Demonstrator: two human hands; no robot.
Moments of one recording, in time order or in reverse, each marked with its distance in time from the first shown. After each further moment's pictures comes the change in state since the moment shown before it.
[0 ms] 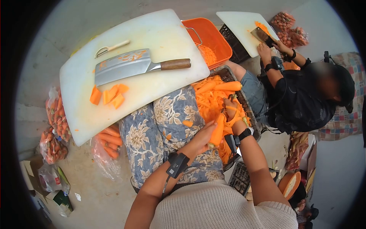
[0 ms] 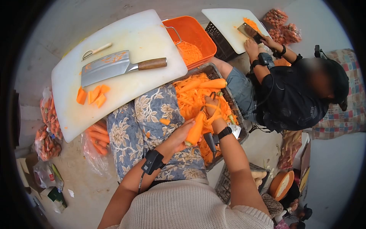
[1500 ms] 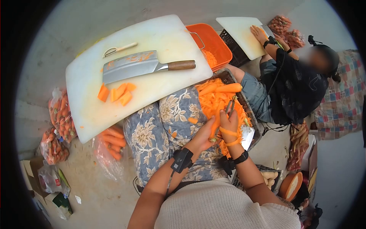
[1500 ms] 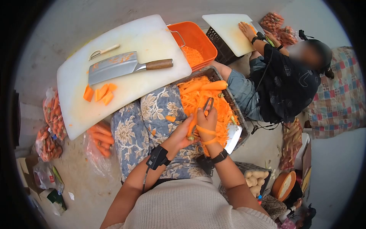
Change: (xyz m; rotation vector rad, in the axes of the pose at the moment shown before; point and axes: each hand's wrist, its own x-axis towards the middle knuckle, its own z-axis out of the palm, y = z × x) left_hand 0.003 -0.004 -0.012 -0.188 0.051 -0.031; right_hand -0.098 0.009 0.039 -0.270 0.239 -0.615
